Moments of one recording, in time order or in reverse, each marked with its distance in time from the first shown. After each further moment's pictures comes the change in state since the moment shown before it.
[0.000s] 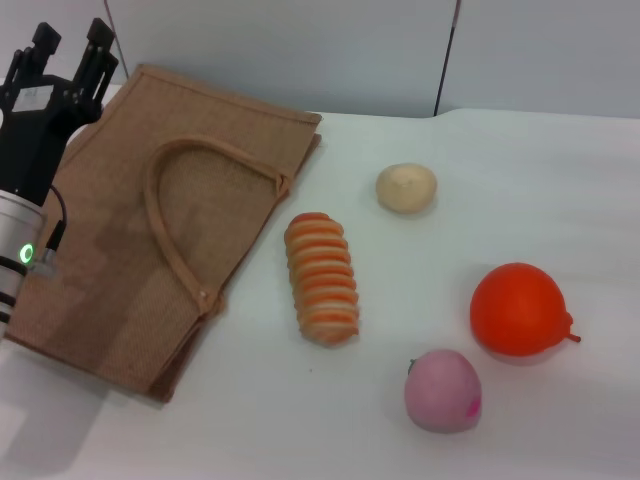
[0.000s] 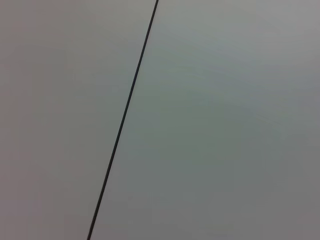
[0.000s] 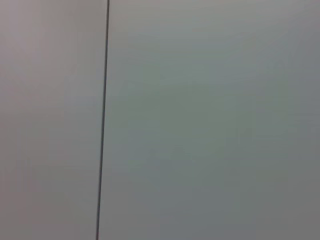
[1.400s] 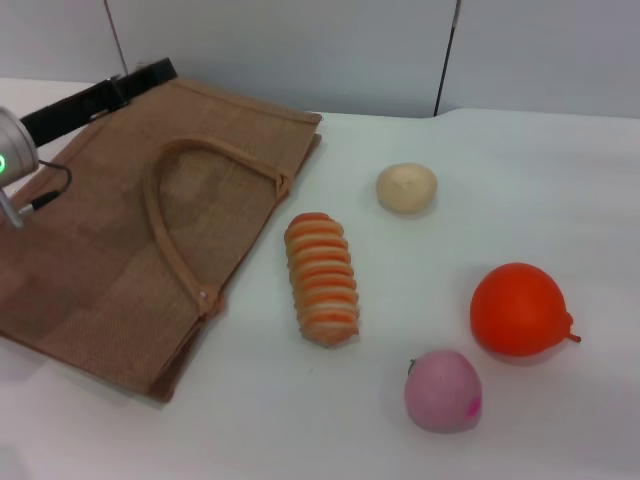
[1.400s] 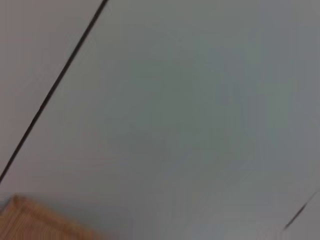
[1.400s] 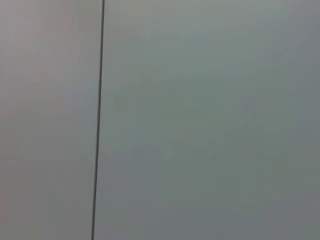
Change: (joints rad) left arm -0.171 0.013 0.001 0.633 0.786 0.300 -1.252; right arm 0.005 -0.003 0.000 0.000 0.001 0.026 -0.001
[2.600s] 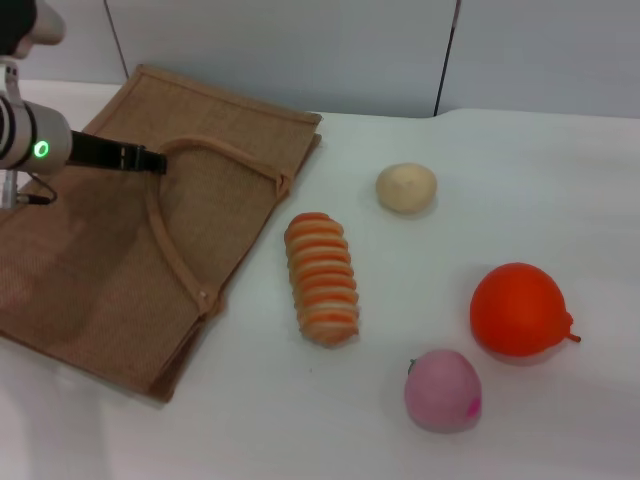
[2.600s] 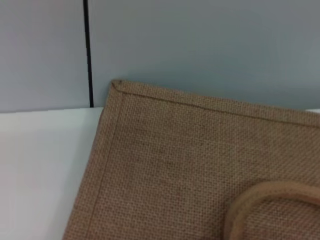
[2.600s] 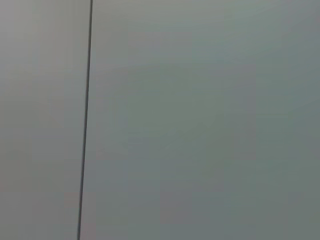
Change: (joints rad) left arm -0.109 -0.004 0.553 0.170 0.617 0.307 -0.636; right arm -0.002 0.000 0.003 -0.009 0.006 0.052 -0.008
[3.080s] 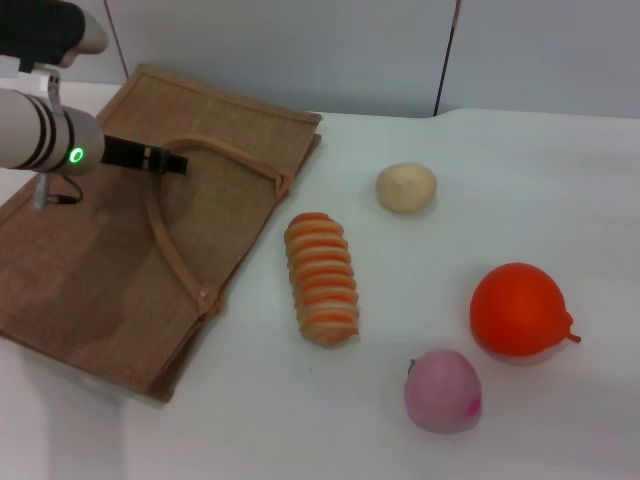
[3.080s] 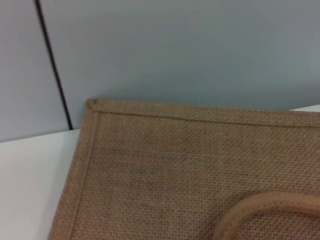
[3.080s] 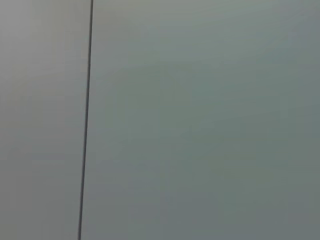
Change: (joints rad) left arm -0.005 -0.005 0.179 -0.084 -0.066 0.166 0.003; right arm 0.003 0.000 0.000 0.001 0.000 0.000 -0.001
